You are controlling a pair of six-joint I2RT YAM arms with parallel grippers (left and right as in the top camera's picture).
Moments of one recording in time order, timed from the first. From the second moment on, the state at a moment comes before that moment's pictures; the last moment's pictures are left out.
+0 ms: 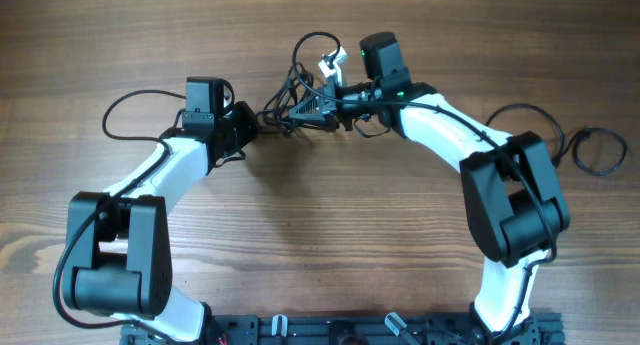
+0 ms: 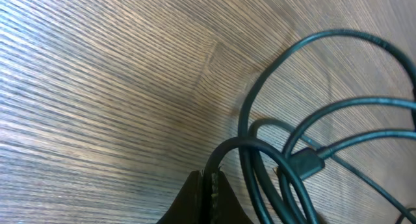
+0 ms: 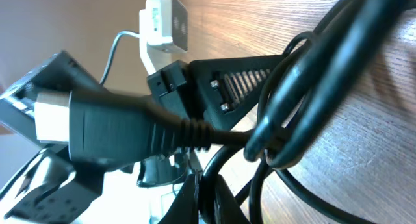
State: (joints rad) left arm -0.10 1.74 0.91 -0.14 0.25 -0.71; right arm 0.40 2.04 1.33 -0.04 -1.12 0.83
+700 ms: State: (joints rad) left arm 0.33 1.75 0.91 -0.29 0.33 -0.76; right arm 0.06 1.99 1.32 -0.62 -1.02 0.35
